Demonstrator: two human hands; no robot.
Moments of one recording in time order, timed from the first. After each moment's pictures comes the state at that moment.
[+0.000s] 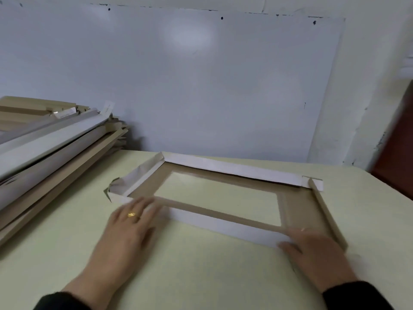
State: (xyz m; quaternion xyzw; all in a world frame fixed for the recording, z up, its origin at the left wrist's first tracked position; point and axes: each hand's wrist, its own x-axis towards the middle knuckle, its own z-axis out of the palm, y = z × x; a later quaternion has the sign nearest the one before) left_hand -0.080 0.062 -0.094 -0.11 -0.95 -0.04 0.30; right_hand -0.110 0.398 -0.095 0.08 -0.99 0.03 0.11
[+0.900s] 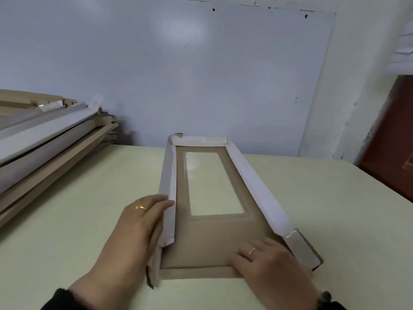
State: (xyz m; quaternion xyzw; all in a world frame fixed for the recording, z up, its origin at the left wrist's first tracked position) left_hand -0.069 0.101 -0.080 -0.15 -0.92 -0.22 0.28; right_hand -0.068 0.345 -0.092 0.37 -0.89 -0.02 0.28
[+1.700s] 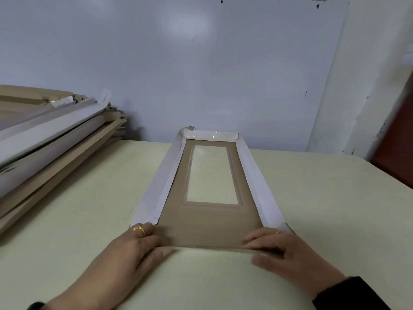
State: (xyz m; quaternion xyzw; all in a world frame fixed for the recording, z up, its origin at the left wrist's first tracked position) left_hand -0.044 0.067 -0.100 -0.16 -0.96 -0.22 0.12; right_hand -0.080 0.367 -0.091 0.26 -0.87 0.42 -0.05
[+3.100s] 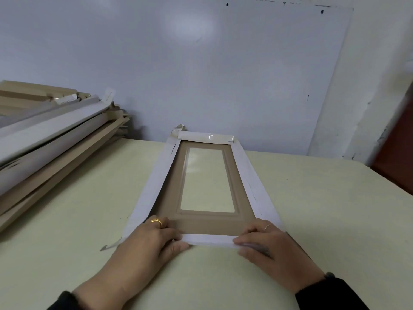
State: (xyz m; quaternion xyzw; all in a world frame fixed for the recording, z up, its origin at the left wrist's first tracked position) left_hand -0.057 0.091 -0.098 -0.16 -0.96 -0.19 0.09; right_hand -0.090 0.352 -0.103 0.29 -0.91 0.28 0.07
